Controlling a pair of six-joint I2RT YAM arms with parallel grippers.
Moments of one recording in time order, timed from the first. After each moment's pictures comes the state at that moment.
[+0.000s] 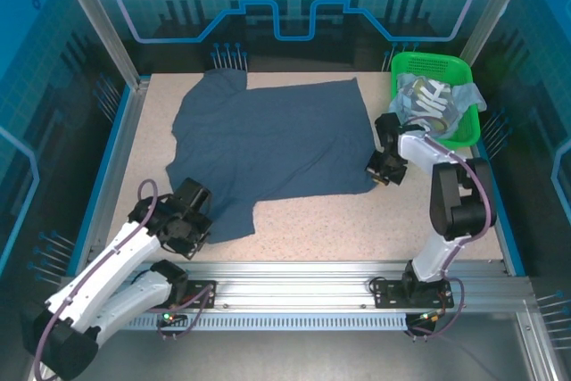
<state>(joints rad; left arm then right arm) -0.47 0.81 0.69 -1.25 0.03 -1.52 0.14 1.72 1.13 -0.88 0.02 0.71</state>
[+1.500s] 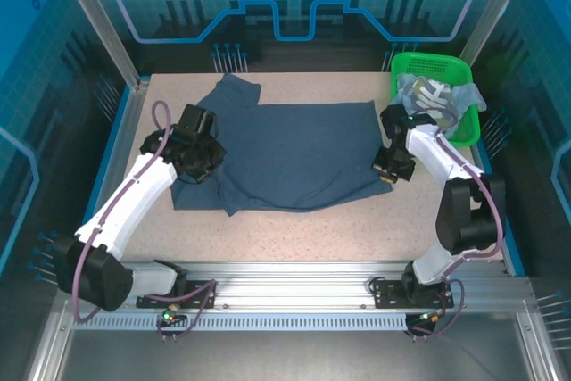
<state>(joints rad) -0.28 1.31 1.22 -0.97 -0.05 -1.08 0.14 1.65 1.27 -1.13 0.03 0.67</state>
